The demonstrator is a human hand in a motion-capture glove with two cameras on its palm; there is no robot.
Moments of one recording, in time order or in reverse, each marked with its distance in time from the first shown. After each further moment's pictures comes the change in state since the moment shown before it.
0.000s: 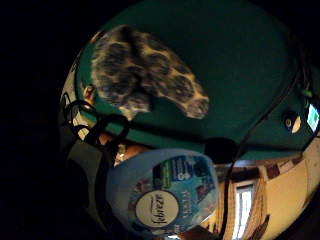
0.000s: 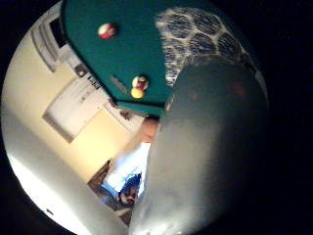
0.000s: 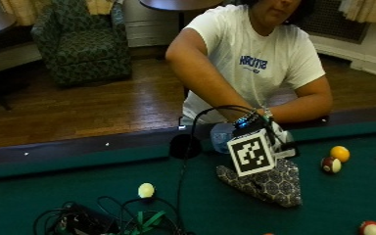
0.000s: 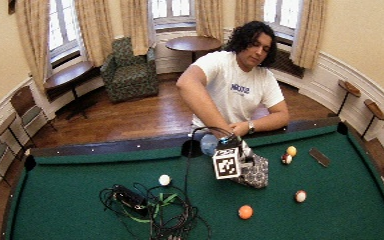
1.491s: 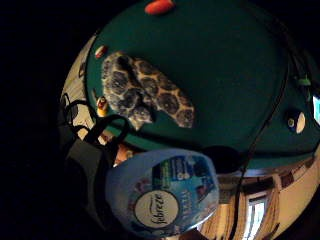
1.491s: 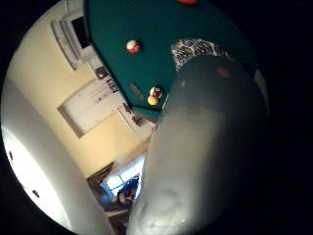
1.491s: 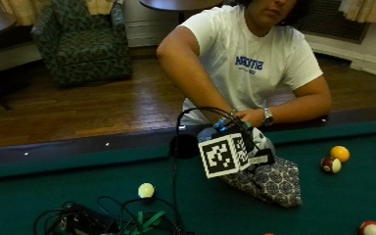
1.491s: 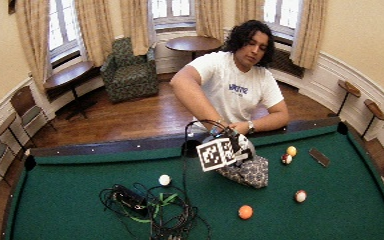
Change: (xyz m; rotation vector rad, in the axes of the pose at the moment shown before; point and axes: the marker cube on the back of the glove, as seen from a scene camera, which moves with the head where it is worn) arm 0.047 0.001 -0.021 0.117 -0.125 0.025
